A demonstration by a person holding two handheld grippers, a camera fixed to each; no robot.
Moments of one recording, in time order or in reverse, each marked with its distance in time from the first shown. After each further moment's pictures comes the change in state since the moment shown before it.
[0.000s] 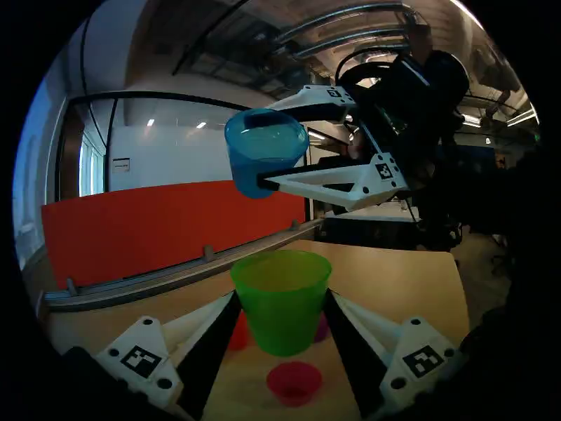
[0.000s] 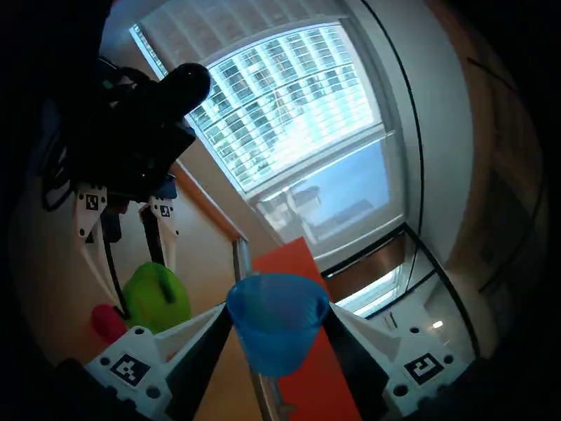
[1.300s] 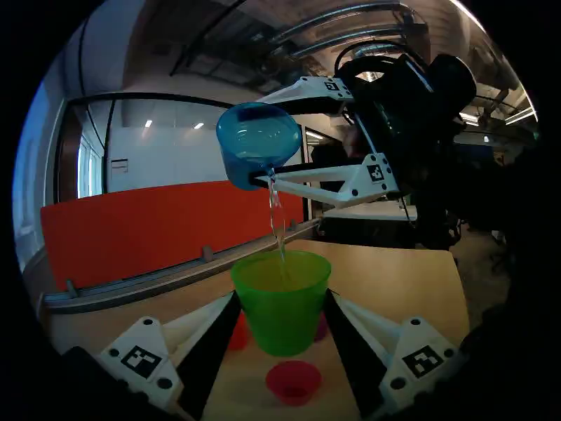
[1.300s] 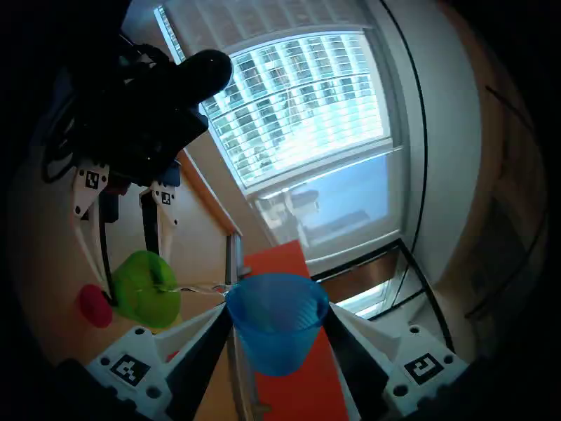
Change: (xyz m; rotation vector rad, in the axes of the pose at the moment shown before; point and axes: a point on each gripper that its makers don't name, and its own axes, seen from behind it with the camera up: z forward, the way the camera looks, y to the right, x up) left arm -0.002 0.001 0.000 -0.008 0.000 0.009; right arm 0.001 0.009 0.008 -0.020 -0.007 -0.127
